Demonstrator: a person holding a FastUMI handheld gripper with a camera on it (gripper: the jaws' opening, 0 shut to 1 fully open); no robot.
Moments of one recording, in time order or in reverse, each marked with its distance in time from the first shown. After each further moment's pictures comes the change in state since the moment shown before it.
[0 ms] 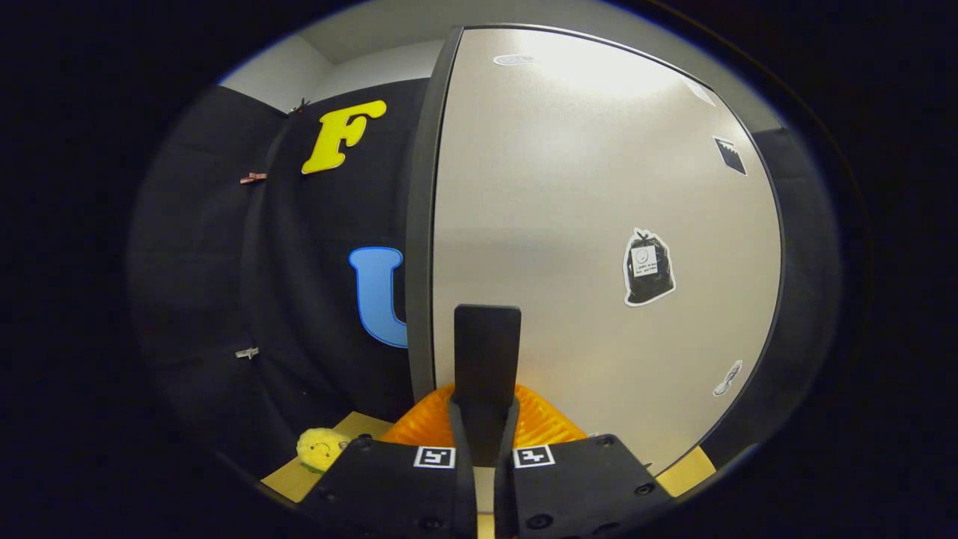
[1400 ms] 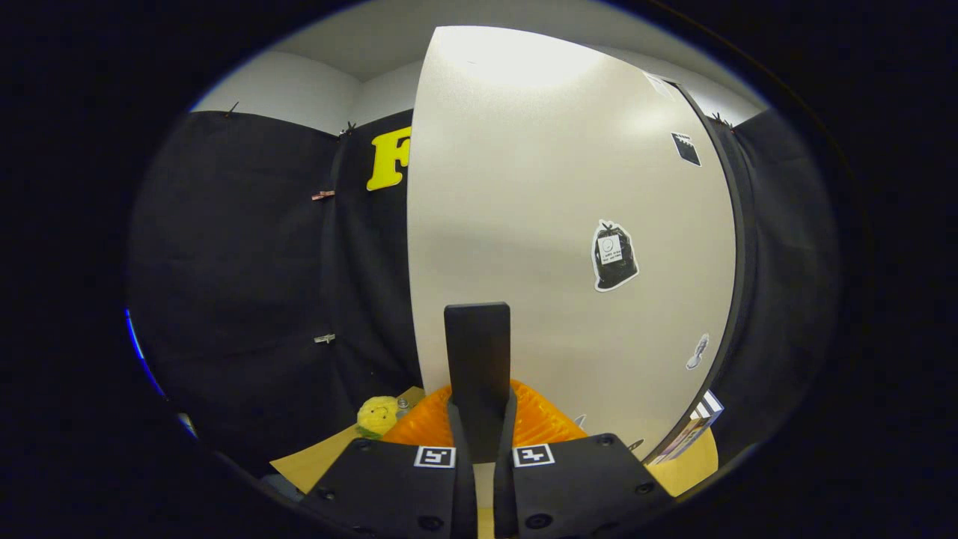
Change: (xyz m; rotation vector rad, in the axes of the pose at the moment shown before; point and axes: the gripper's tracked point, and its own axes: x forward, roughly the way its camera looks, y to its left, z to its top) arm -0.130 -0.028 -0.001 0.040 0.016 0.287
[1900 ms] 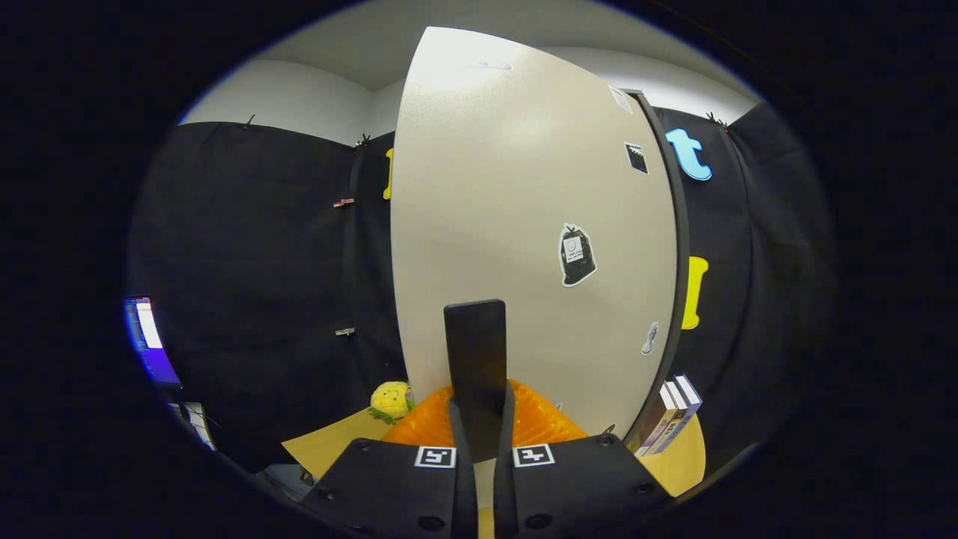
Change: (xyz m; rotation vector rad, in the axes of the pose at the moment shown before) arm -0.117 -0.066 -0.008 0.001 -0.014 0.051
